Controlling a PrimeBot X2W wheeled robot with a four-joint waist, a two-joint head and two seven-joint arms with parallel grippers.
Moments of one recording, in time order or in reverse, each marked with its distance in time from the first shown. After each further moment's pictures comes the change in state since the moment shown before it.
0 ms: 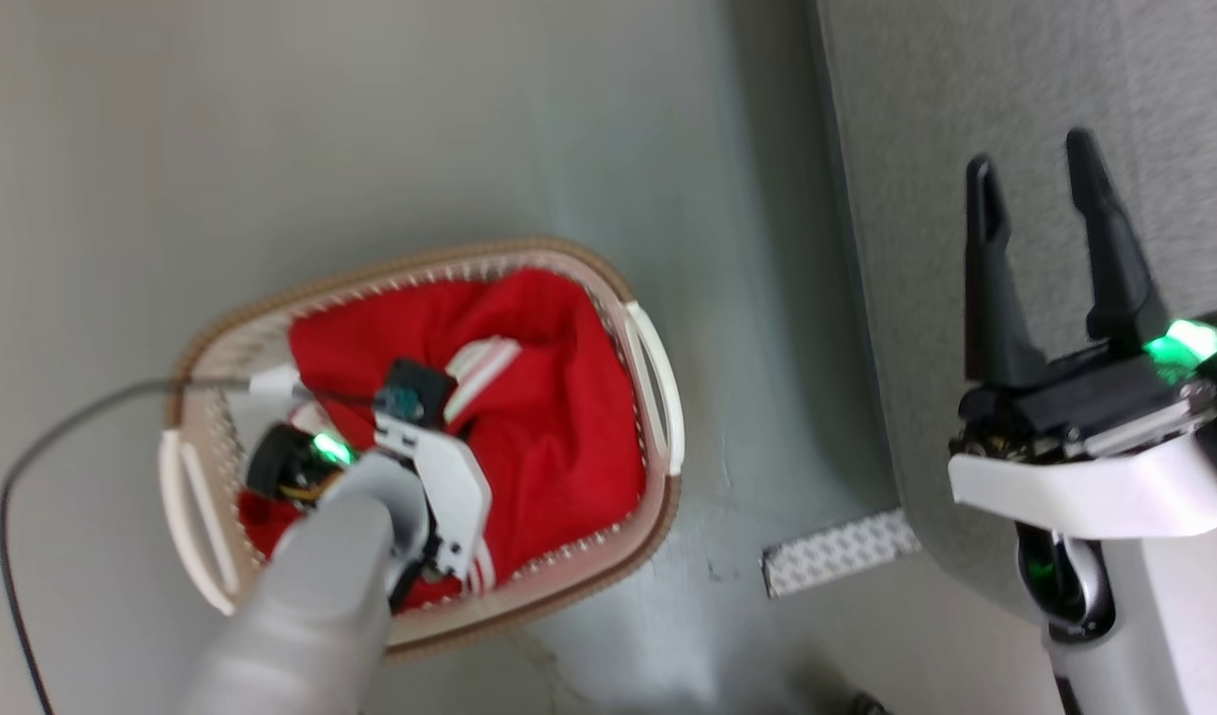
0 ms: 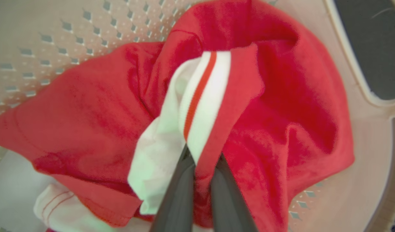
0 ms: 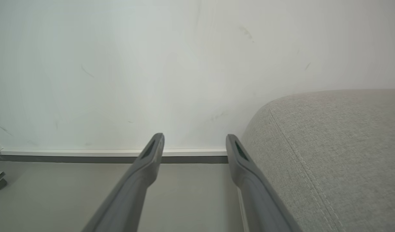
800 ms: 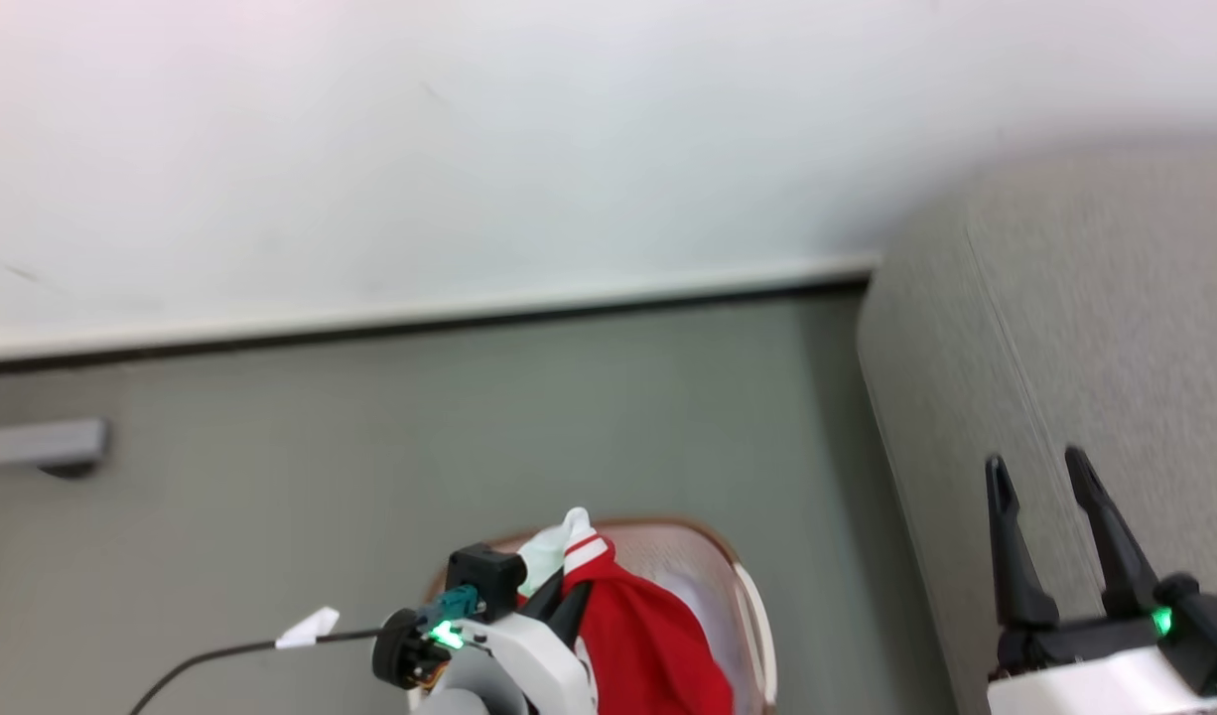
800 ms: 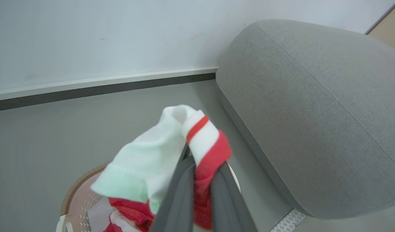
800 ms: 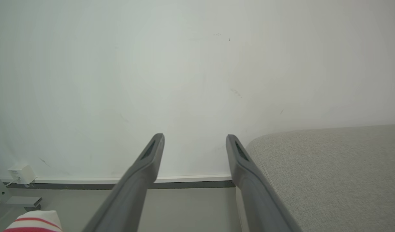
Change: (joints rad) left arm 0.392 -0.053 -0.114 -0.353 -0.312 0.048 -0.210; right arm 0.370 -0.021 -0.104 0.135 -0.061 0.000 0.000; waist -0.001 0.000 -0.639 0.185
